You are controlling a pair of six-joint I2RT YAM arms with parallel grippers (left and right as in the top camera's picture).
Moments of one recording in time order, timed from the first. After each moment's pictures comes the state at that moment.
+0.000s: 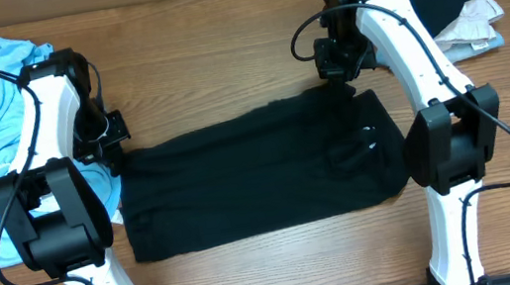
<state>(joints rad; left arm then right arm) 0.15 2.10 1.71 -1.34 0.01 -0.20 0.23 2.26 2.20 -1.53 -0.10 0.27</state>
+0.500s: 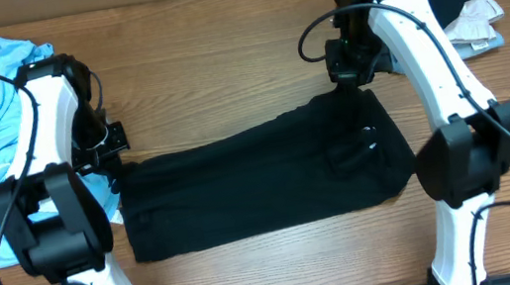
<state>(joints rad) 0.15 2.06 1.71 -1.50 0.01 -0.17 0.23 2.14 2.16 -1.63 -0.06 0.31</state>
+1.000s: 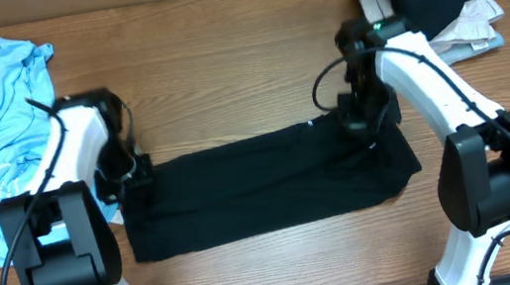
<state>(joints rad) 0.07 1.92 1.32 -1.32 0.02 -0.15 0.23 1.96 1.55 -1.36 -0.07 0.33</state>
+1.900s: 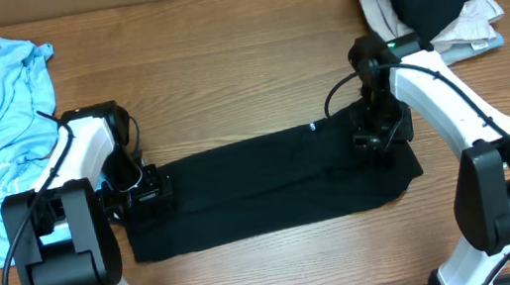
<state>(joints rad) 0.07 1.92 1.24 -1.26 0.04 -0.16 0.20 1.86 1.42 -1.31 -0.05 0.40</state>
